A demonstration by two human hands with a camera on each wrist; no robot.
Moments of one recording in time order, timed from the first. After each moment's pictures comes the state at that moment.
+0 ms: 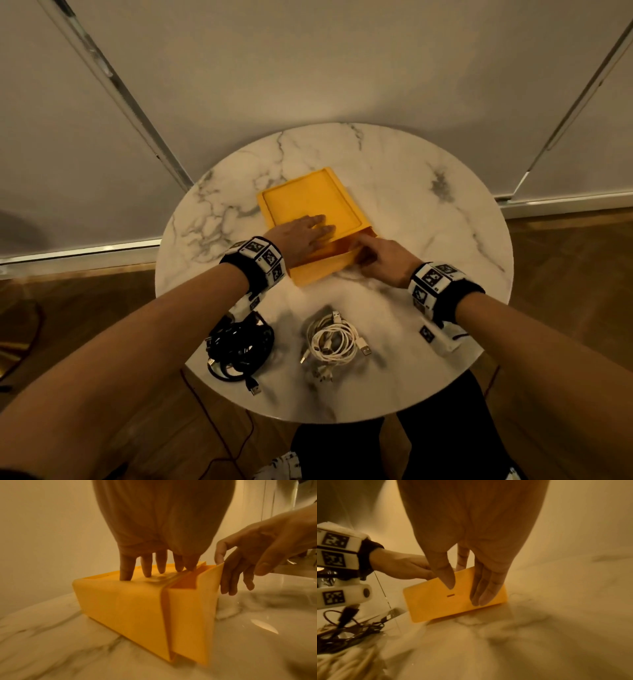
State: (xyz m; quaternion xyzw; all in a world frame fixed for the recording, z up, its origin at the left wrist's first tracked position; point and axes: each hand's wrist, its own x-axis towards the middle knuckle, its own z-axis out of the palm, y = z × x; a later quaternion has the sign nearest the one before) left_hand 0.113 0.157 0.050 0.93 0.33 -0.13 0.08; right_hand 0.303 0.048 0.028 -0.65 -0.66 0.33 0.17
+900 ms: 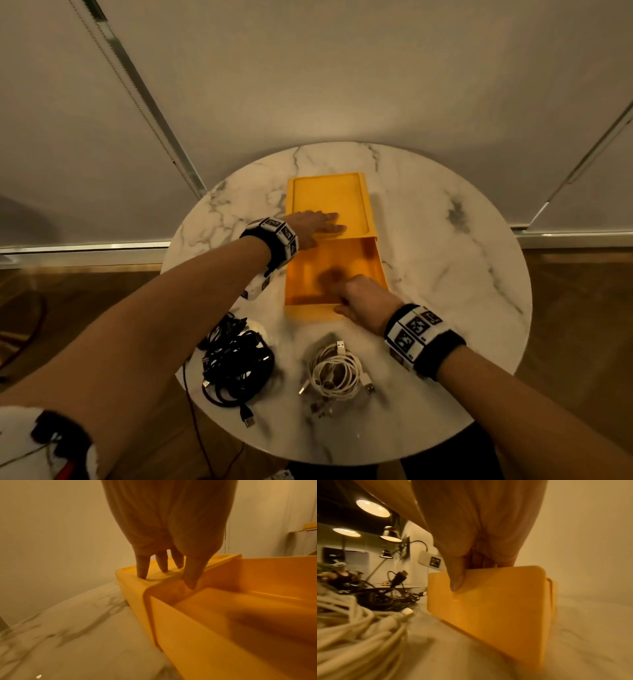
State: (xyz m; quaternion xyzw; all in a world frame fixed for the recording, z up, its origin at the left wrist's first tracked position) left_hand 0.130 0.234 0.065 0.92 0.31 -0.23 0.07; right_hand 0.253 0.055 0.037 -0.56 -0.79 0.23 0.04
